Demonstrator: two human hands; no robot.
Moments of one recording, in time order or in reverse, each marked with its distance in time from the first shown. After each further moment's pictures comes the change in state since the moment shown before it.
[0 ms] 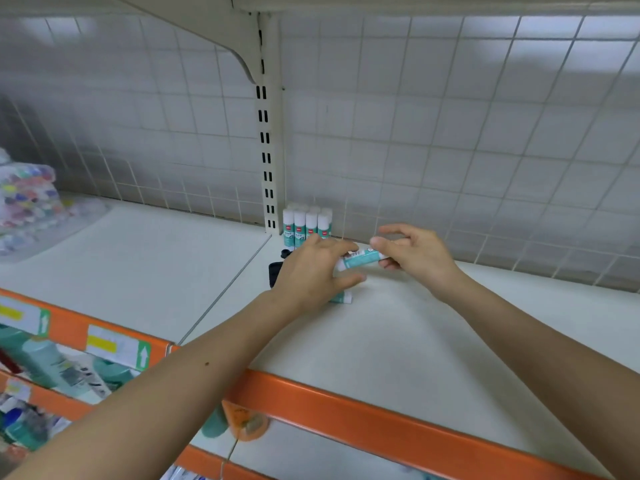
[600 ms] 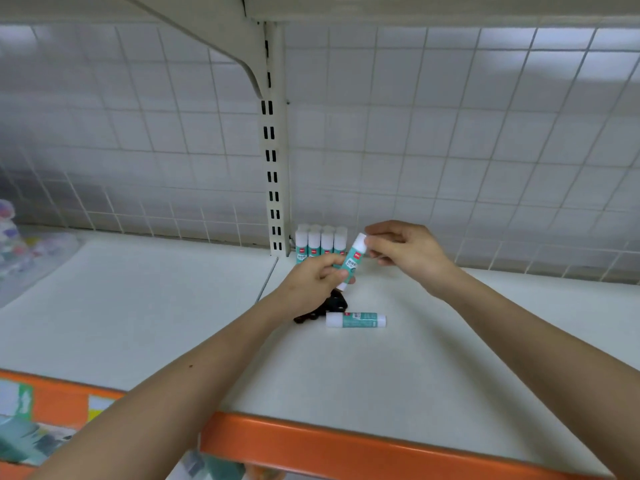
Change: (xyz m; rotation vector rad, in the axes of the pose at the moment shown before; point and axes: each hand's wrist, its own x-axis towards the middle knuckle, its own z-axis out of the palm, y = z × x) left_hand 0.027 -0.070 -0.005 -0.720 -0.316 -0.156; right_hand 0.032 -0.028 0.049 0.007 0.097 0.009
